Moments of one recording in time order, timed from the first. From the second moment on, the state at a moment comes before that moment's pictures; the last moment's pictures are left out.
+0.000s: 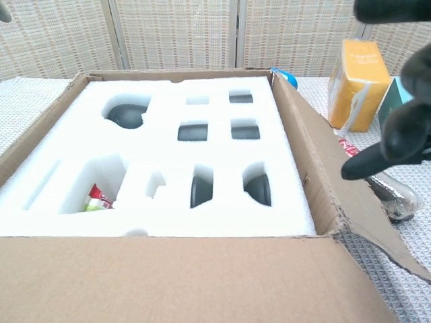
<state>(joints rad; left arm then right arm) -0.43 -0.78 -0.09 -1.98 1.65 1.25 -0.02 0.99 -0.92 -0.41 -1.58 -2.38 1.58 2.08</state>
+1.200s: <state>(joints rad) -0.21 -0.98 -0.06 -1.72 1.39 1.43 0.05 0.20 -0.99 -0.15 -1.67 -1.50 1.66 0.18</state>
